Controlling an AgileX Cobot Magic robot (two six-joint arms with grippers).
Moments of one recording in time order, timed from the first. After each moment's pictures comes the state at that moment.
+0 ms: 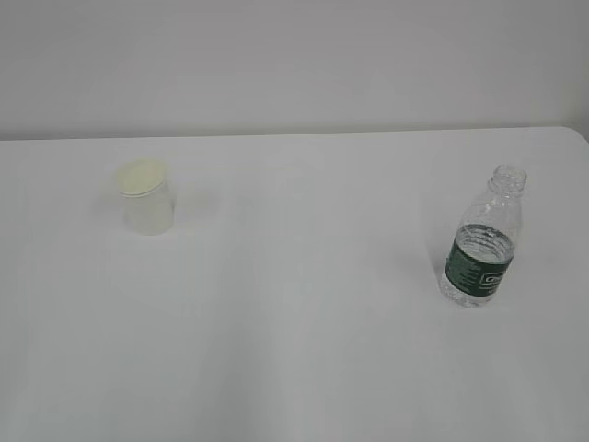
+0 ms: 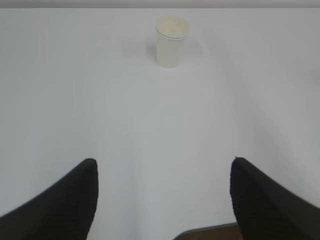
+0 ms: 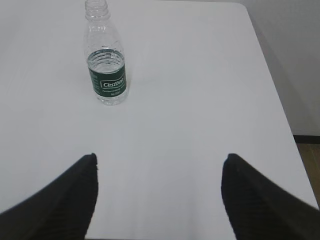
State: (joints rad) left arm -0.03 0.00 -0.53 -0.15 1.09 0.00; right arm 0.18 -0.02 -0.50 -0.21 1.14 0.07
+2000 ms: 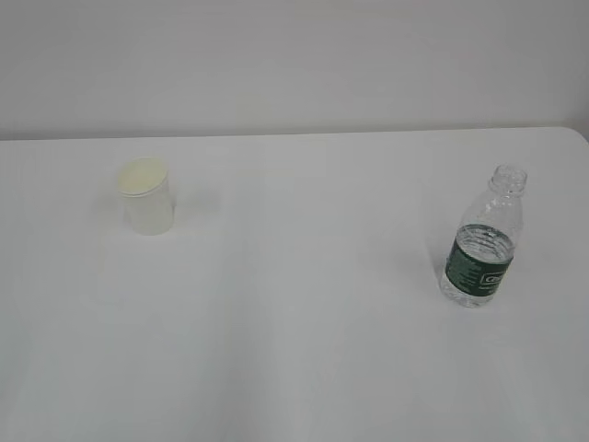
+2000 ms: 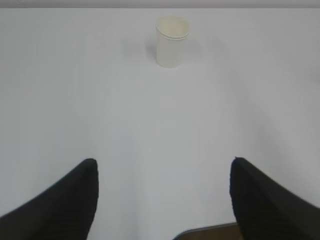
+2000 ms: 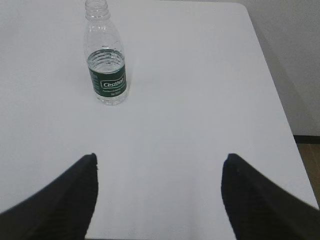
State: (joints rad) left arm -0.03 0.00 -0.53 -0.15 1.09 0.00; right arm 0.18 -0.02 -0.50 -0.21 1.14 0.07
